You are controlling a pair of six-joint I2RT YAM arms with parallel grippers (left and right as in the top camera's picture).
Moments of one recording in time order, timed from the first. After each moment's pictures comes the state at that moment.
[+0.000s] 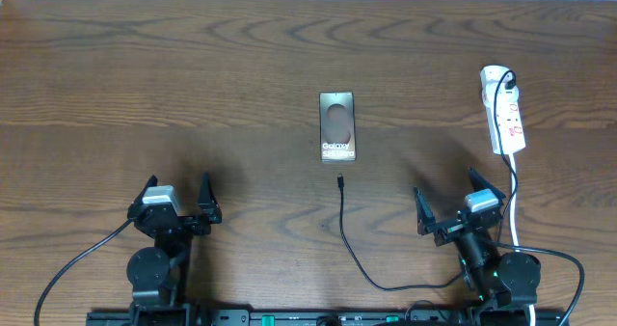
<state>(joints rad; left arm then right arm) 0.03 0.02 0.02 -0.12 0.02 -0.14 0.04 0.01 0.01 -0.05 -0.30 -0.04</state>
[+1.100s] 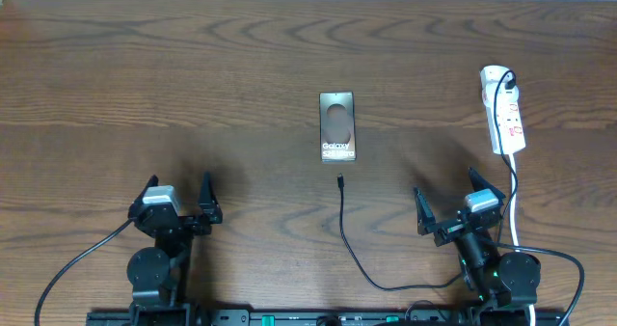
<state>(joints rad) 0.03 0.02 0.02 -0.11 0.03 -0.15 0.04 0.01 0.01 -0.05 -0.30 -0.04</state>
